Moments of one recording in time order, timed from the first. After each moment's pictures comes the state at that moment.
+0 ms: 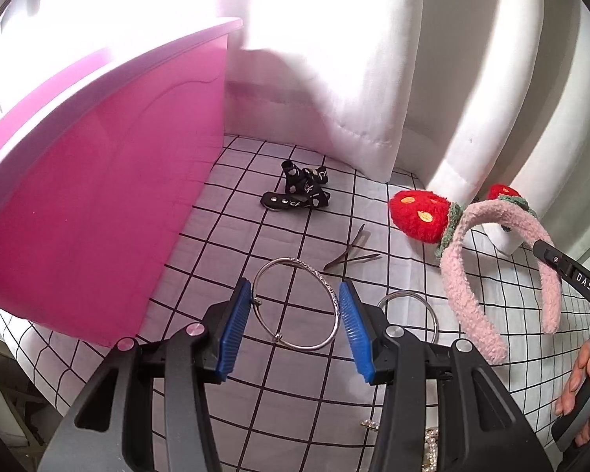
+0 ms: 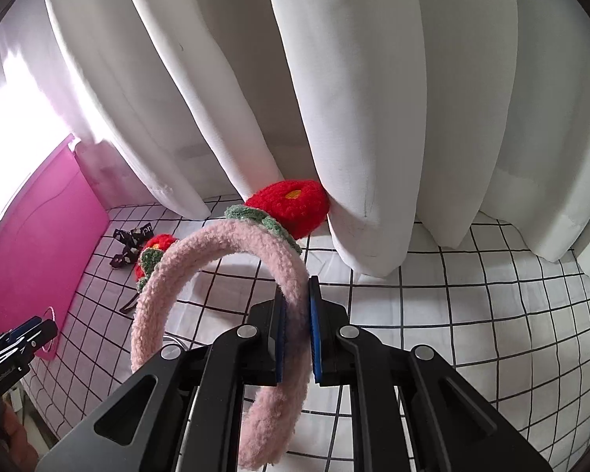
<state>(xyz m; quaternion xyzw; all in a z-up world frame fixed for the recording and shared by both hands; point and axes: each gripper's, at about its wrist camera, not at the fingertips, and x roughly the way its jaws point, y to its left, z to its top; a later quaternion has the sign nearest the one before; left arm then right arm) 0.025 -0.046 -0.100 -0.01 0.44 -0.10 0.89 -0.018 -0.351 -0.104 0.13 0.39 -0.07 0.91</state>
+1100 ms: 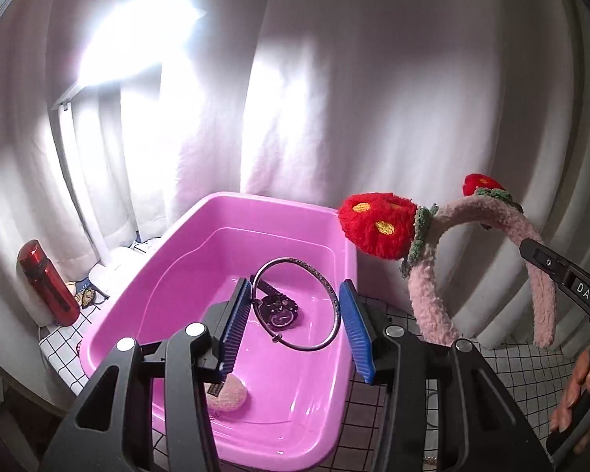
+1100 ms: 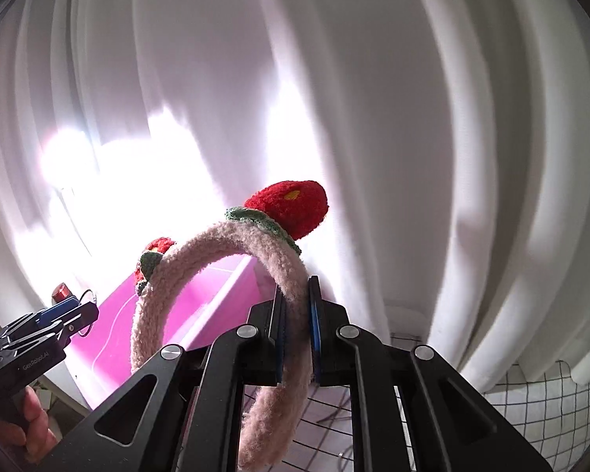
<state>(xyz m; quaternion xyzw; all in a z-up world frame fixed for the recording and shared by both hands) 0.032 0.105 0.071 -0.02 0.30 -0.06 0.95 0.030 -0.165 0.072 0.09 0.25 0.07 0.96</state>
